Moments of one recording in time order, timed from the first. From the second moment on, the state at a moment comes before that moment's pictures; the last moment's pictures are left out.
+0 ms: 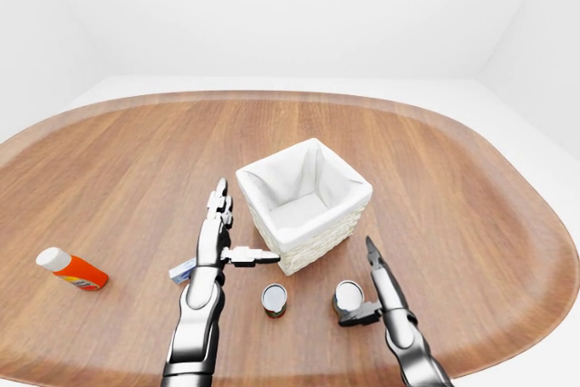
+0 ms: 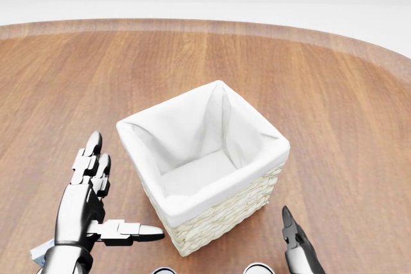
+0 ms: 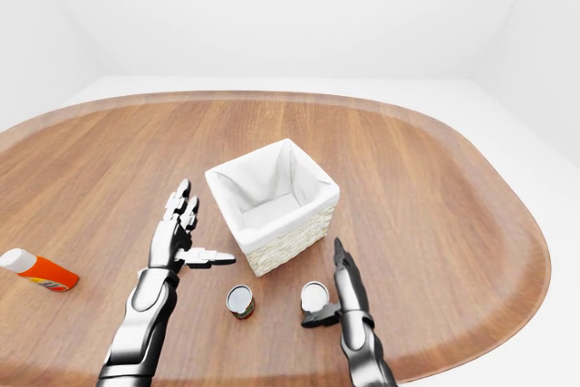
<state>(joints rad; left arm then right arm) 0.00 0.02 0.02 0.01 -0.02 -0.01 -0.06 0.14 -0.06 0.03 0.37 -0.52 -0.09 -0.12</state>
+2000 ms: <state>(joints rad) 0.01 0.02 0.03 -0.02 -0.02 -0.01 -0.06 0.39 -0.07 0.23 -0.77 -0.77 0.09 0.15</state>
